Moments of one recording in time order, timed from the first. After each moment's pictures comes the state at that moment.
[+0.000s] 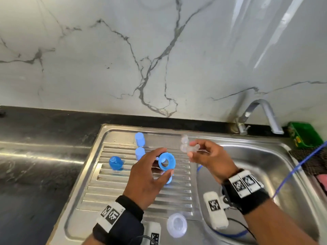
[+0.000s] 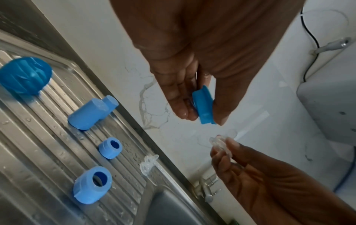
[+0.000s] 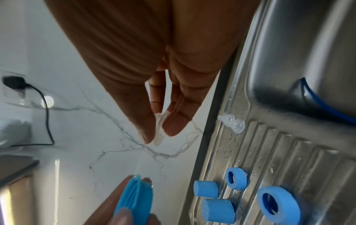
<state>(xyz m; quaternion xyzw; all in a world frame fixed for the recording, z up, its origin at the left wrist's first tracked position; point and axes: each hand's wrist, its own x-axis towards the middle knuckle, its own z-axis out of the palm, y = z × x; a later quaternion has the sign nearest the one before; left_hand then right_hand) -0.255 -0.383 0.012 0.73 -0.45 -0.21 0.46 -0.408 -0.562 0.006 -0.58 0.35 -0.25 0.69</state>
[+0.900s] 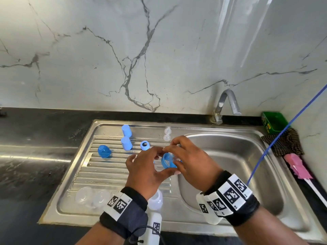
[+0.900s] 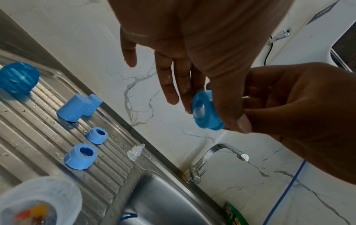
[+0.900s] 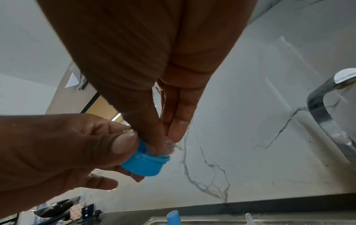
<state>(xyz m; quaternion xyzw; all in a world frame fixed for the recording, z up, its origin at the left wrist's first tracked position) -0.355 -0.382 0.034 0.83 -0.46 -0.14 0.30 -0.489 -0.498 0.051 -0.95 0.15 -0.18 0.21</state>
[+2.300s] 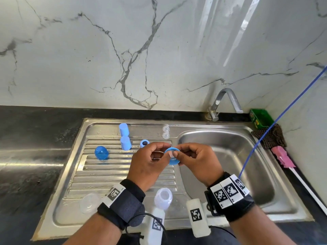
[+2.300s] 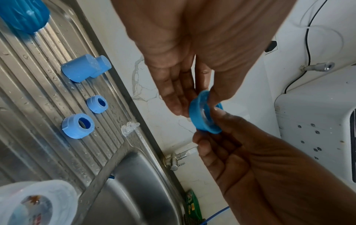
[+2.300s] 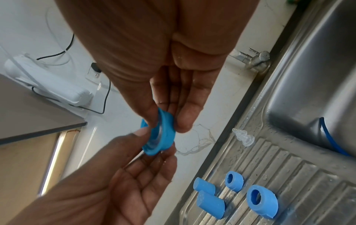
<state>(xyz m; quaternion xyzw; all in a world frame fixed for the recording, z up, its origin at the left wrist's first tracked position) -0.302 -0.373 0.031 0.65 -0.40 -0.33 0.56 -0.454 -0.470 0.038 -0.71 0.37 -0.27 0.53</state>
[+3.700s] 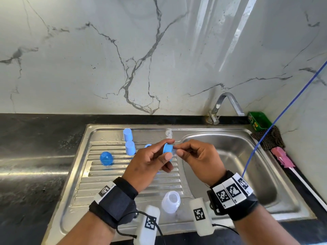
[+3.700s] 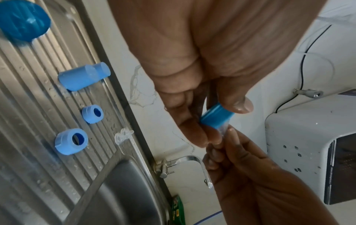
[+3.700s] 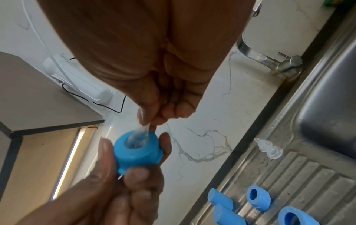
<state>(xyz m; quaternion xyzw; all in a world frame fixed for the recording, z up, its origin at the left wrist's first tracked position) -0.262 -0.354 0.044 0.52 -0.48 -0.44 0.55 -0.434 -0.461 0.046 -0.75 0.29 -0.35 0.49</state>
